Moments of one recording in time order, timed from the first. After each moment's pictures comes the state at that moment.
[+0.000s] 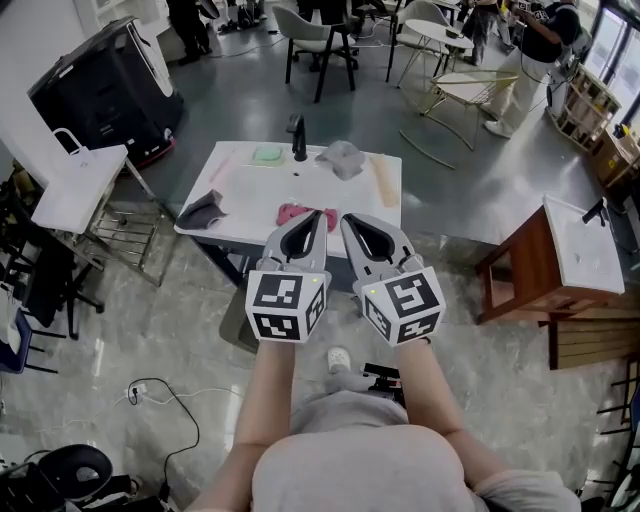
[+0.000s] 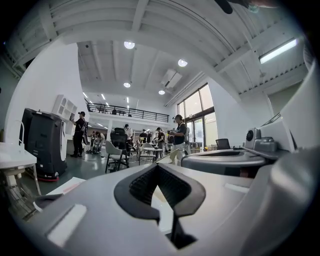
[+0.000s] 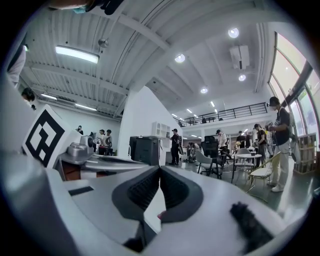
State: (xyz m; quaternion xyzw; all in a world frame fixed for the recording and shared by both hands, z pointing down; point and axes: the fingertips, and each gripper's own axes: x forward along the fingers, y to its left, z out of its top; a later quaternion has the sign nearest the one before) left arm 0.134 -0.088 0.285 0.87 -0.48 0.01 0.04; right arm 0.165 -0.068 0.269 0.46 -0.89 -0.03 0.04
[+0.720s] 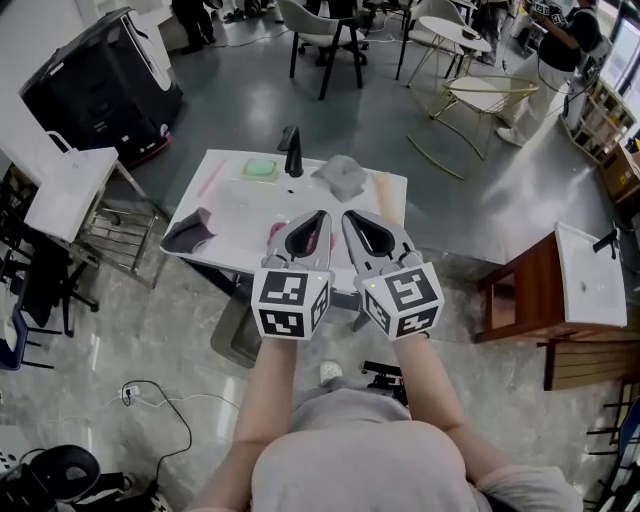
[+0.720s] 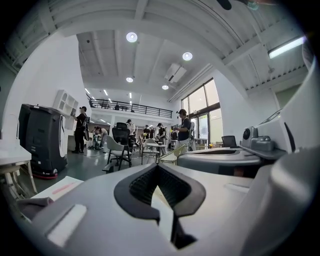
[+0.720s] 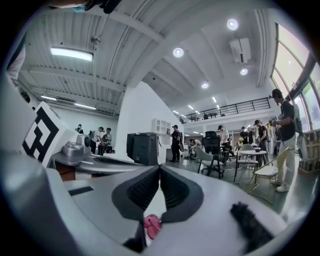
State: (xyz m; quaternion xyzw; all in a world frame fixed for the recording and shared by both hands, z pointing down) left arm 0.166 -0.205 0.309 0.86 -0.50 0.03 0.06; right arm 0.194 -0.193 0.290 0.44 -0.90 -0.02 0.05
